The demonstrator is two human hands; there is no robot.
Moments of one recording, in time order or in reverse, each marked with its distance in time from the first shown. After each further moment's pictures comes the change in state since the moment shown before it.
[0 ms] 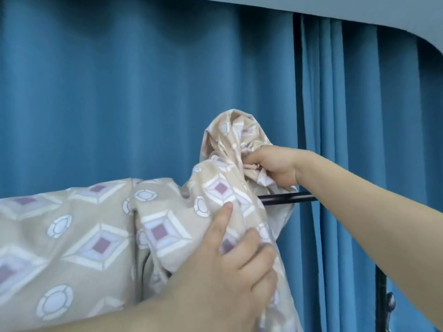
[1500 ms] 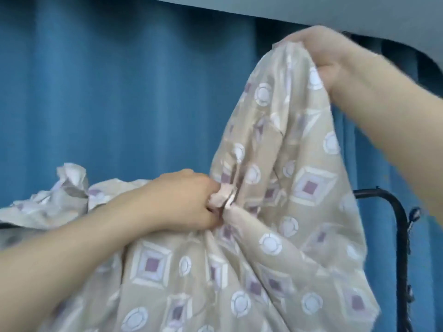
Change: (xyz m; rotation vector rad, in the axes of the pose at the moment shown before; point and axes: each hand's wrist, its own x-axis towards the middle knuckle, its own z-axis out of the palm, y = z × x) left_hand -0.031 -0.148 -0.018 -0.397 -0.198 -0.267; right_hand -0.058 -0.154 0.046 0.394 0.091 -0.400
